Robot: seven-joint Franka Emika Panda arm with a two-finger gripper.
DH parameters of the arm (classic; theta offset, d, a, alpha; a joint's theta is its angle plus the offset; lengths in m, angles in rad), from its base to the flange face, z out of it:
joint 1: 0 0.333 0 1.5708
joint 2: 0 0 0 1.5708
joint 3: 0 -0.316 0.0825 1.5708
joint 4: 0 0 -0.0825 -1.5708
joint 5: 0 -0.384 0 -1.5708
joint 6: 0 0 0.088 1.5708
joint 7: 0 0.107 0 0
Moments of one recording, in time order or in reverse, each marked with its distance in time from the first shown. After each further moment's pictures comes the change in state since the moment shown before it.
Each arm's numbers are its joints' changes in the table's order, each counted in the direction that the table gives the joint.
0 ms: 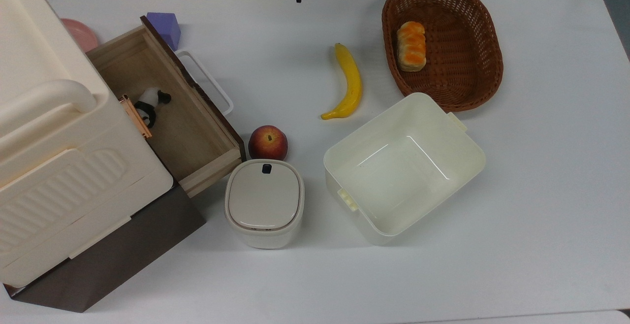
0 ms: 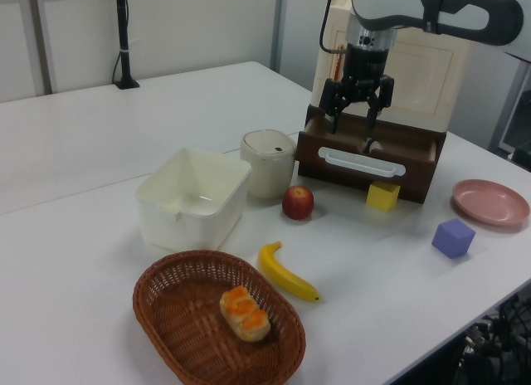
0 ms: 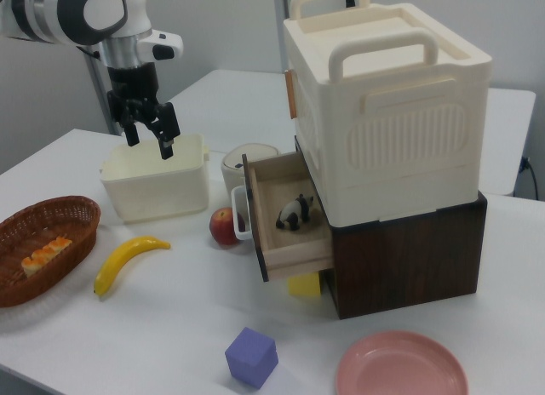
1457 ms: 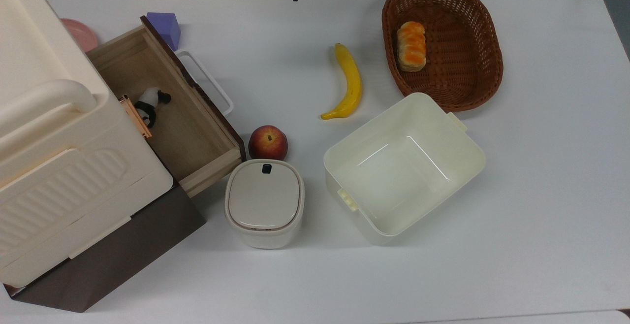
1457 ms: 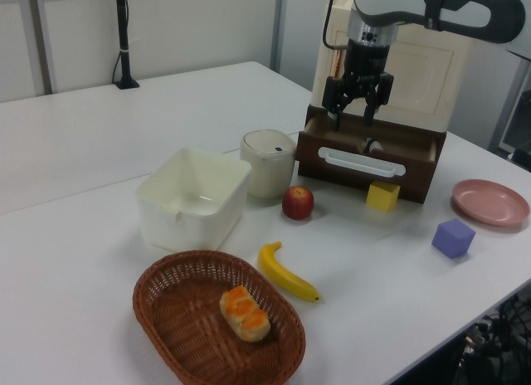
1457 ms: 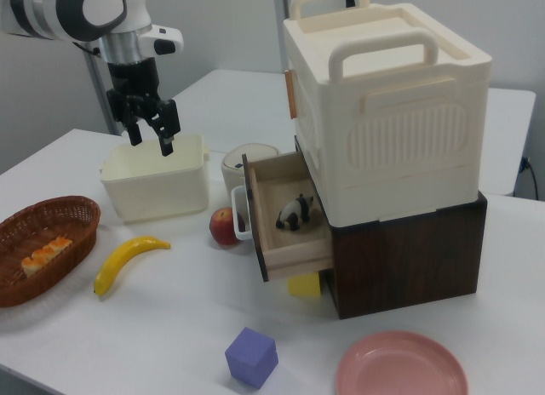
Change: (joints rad) arm 0.000 -0.001 0.003 -0.016 0.000 0.000 -0.056
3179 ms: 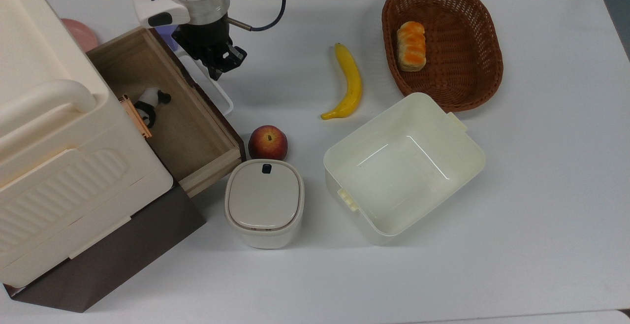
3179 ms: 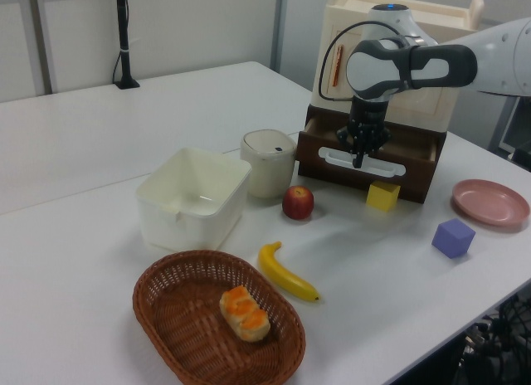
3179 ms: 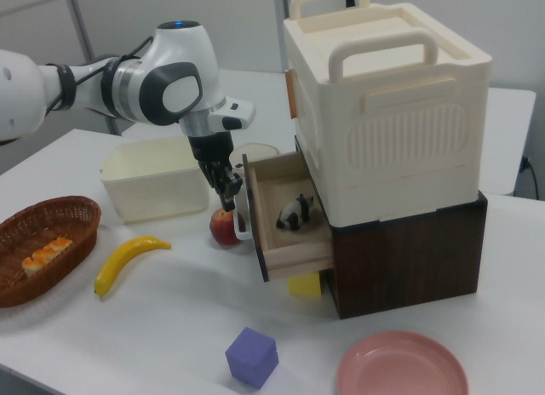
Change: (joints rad) arm -0.043 -0.150 0.102 0.166 0.073 0.364 0.231
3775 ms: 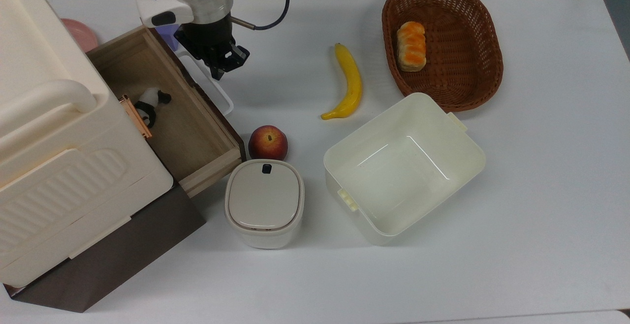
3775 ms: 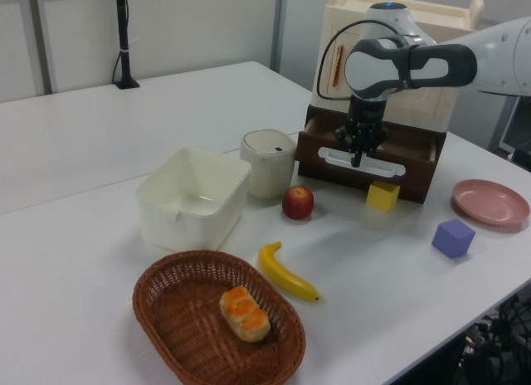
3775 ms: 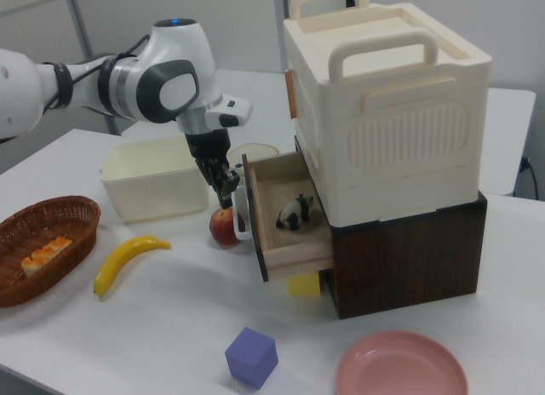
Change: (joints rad) arm 0.008 0.006 -0.005 -0.002 0.003 0.000 0.000
